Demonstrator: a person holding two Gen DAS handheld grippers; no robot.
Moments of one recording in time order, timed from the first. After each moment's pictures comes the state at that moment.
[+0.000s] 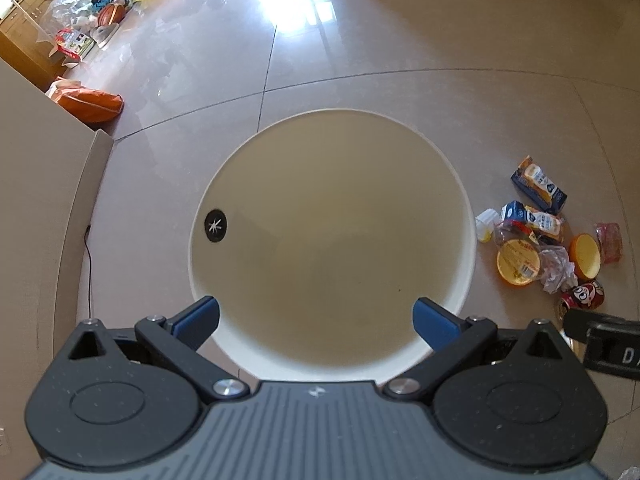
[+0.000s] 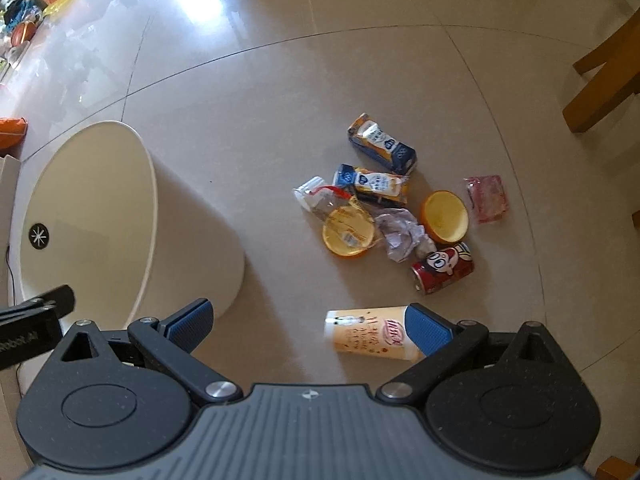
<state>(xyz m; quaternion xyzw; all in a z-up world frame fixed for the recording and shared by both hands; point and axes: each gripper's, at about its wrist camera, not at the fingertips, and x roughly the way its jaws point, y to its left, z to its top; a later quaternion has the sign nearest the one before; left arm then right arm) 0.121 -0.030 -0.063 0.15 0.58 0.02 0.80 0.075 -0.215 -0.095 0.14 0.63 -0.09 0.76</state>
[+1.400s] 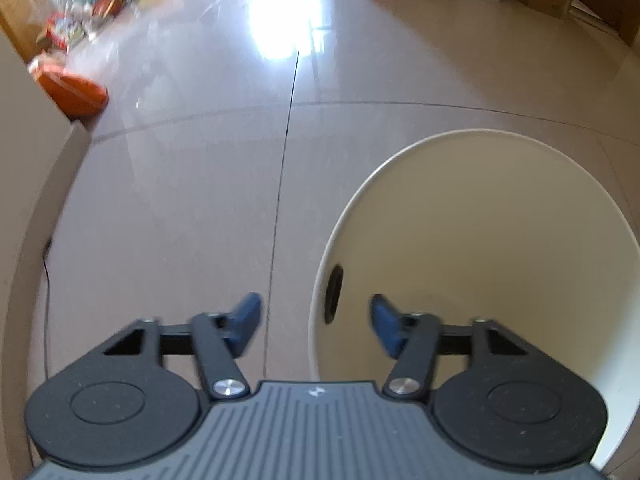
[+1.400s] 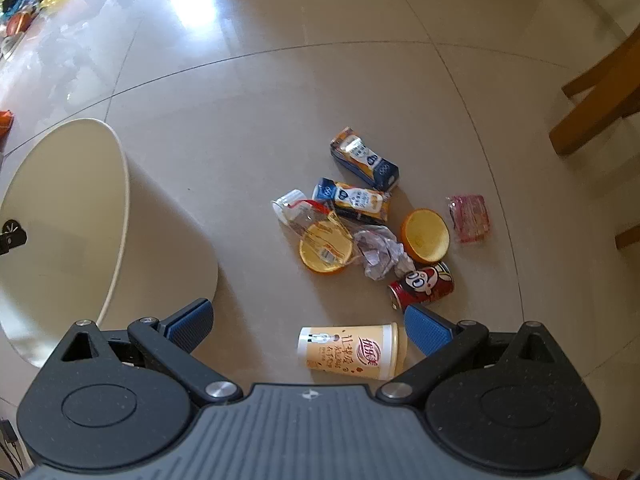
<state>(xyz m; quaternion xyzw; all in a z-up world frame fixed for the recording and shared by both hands) 0.198 0.122 -0.148 0.07 0.55 -0.02 0.83 0.080 -0.217 -0.106 0.10 0.61 -0.11 0.77</state>
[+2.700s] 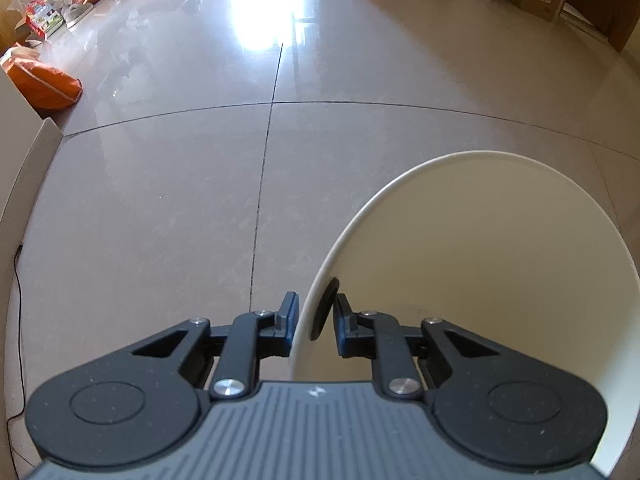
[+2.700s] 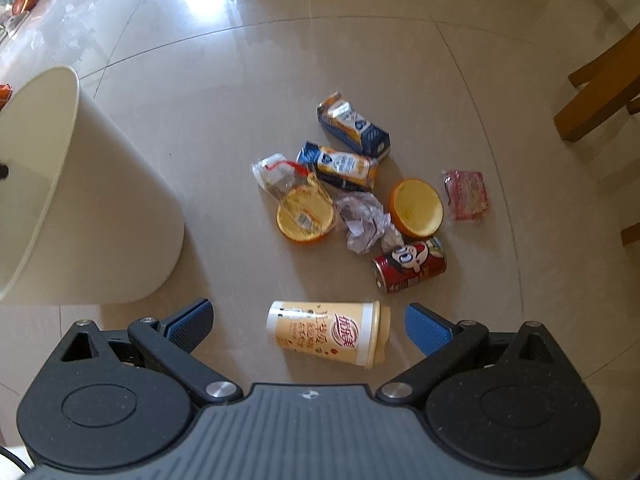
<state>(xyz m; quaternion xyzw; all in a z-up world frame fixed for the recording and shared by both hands) 0.221 0.119 -0.158 0.05 0.55 -0.06 0.83 0.047 -0.236 -0.152 0.09 0.62 -0.09 0.77</state>
